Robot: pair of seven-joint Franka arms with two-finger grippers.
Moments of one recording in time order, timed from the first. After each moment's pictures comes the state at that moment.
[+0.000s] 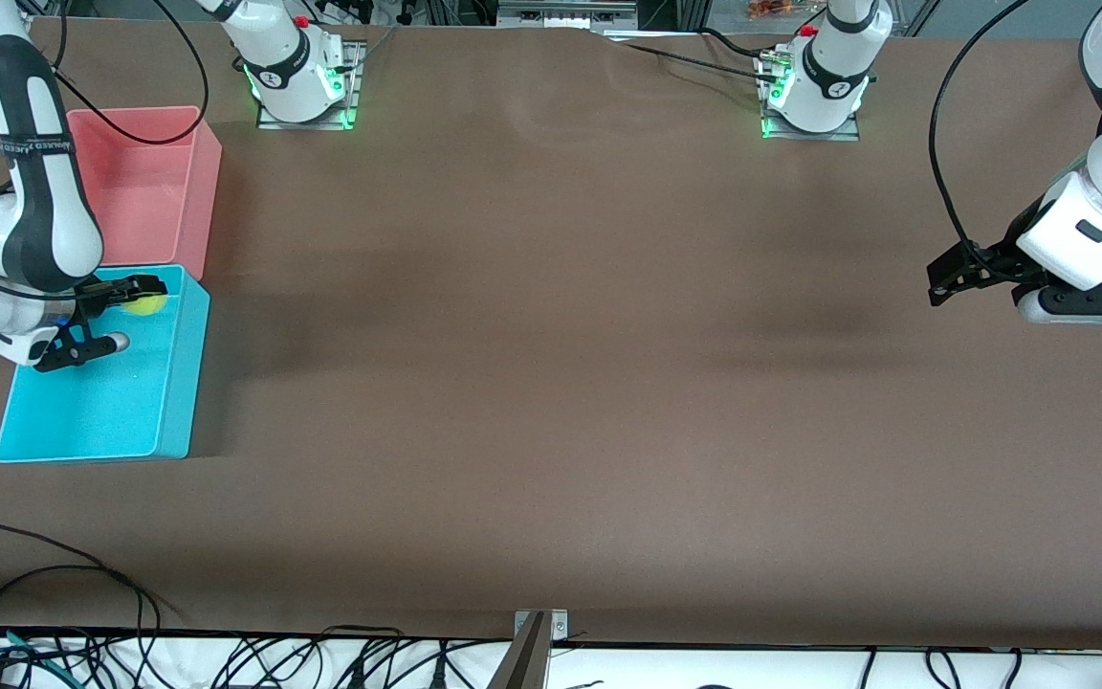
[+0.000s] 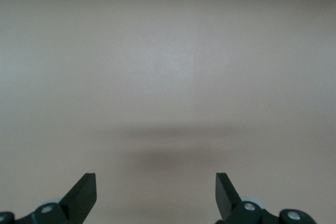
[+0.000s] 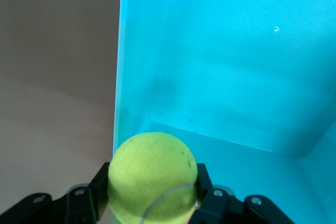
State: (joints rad) left arm -0.08 0.09 0.00 -1.61 0.03 1.74 -0.09; right arm -0.10 0.40 -0.14 -1.86 -0.02 1.83 -0.51
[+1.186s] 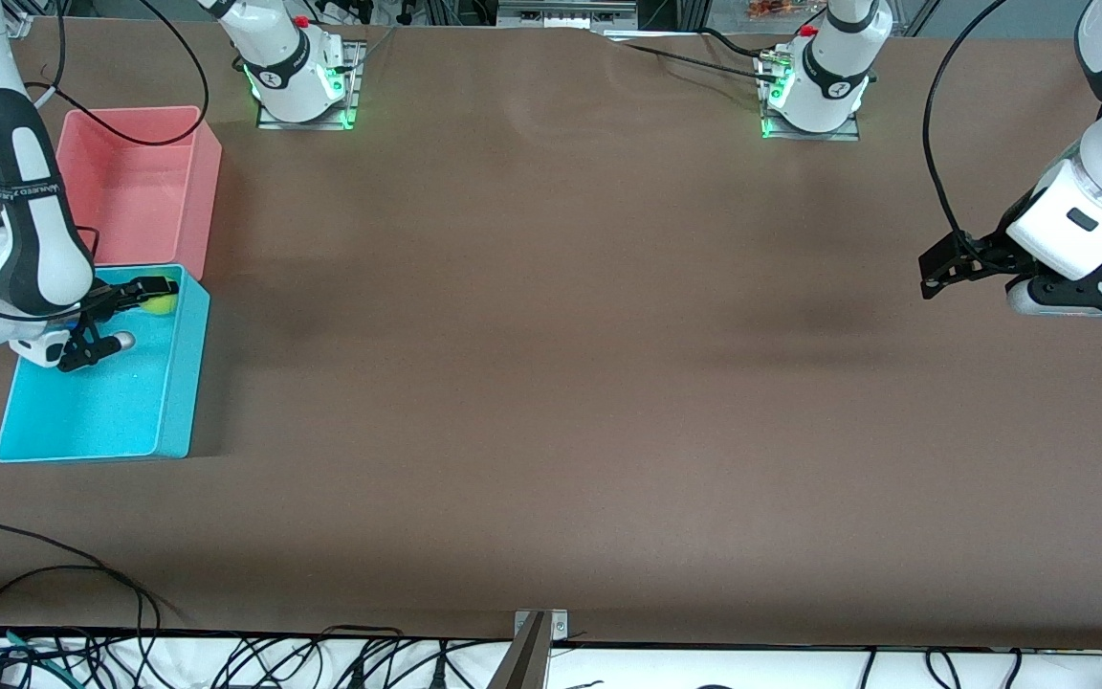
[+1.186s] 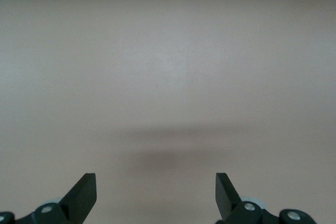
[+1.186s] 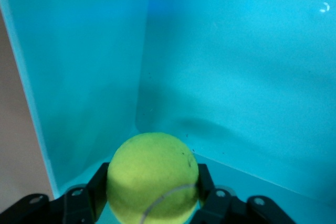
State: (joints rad) left arm -0.09 0.09 -0.01 -1.58 0.03 1.71 -0.09; right arm -0.20 0.52 -0.14 -1.85 0.09 1.86 -0.70
